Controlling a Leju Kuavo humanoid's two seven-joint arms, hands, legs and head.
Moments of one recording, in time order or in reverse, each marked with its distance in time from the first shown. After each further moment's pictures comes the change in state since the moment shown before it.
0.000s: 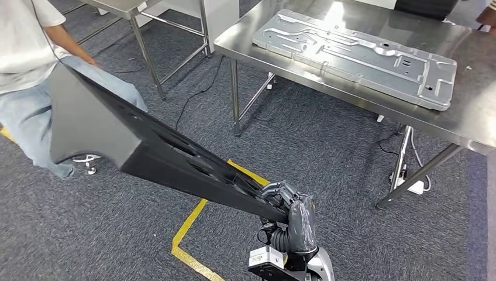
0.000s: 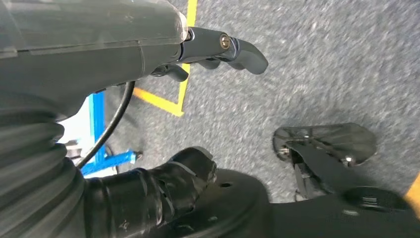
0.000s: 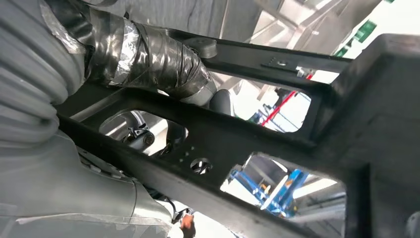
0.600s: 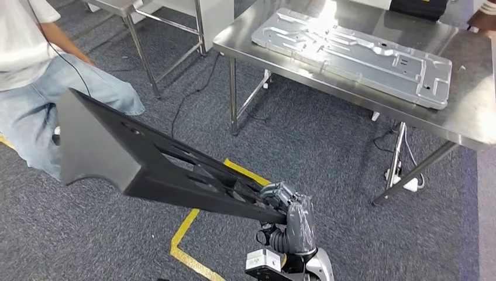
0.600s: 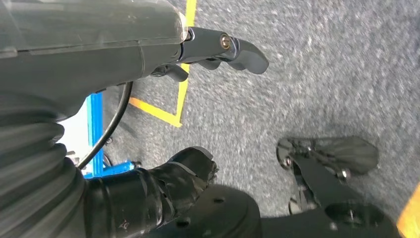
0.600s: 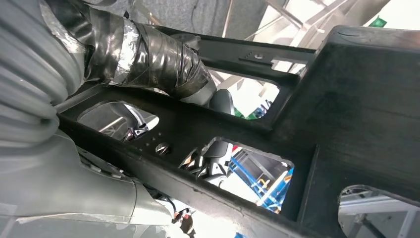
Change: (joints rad) left arm -0.003 -0.002 0.000 0.000 0.000 0.000 0.000; right arm 0.000 -0.002 0.000 0.002 0.025 -0.008 0.000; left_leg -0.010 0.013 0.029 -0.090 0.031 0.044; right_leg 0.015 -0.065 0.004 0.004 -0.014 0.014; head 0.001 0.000
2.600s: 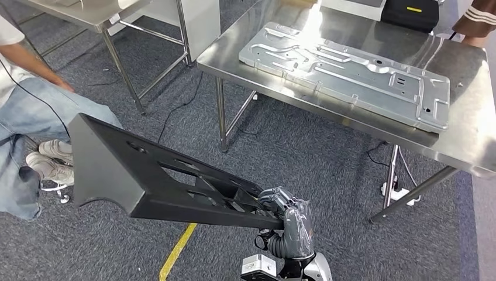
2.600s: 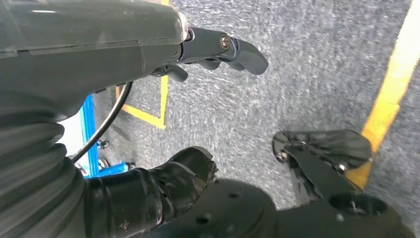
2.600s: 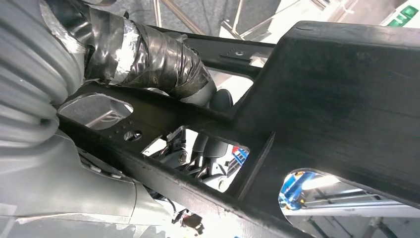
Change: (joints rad) left arm 0.018 0.007 0.006 0.000 0.000 -0.007 -0.008; right arm 0.021 -0.009 0.013 0.000 0.041 -0.013 0.025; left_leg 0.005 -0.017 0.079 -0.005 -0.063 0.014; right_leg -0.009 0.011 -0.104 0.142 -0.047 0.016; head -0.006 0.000
